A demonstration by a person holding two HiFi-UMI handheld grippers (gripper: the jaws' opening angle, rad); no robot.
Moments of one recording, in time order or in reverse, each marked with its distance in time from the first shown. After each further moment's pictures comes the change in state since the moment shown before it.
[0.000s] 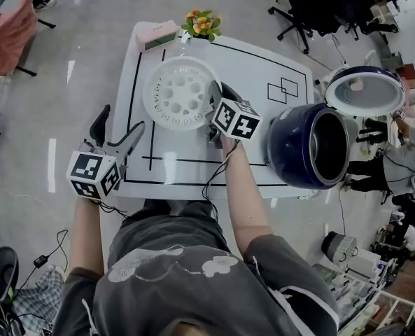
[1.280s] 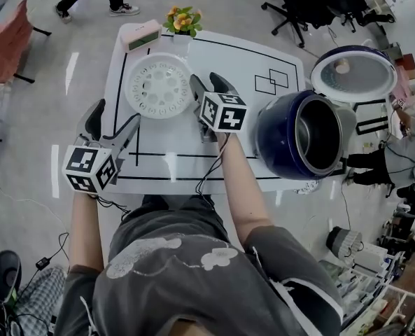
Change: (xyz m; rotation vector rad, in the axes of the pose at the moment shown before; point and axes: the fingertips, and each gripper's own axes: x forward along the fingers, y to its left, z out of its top) left arm 0.014 -0.034 0.021 0.028 -0.014 0.008; right arm -0.018 0.006 0.017 -0.129 0.010 0.065
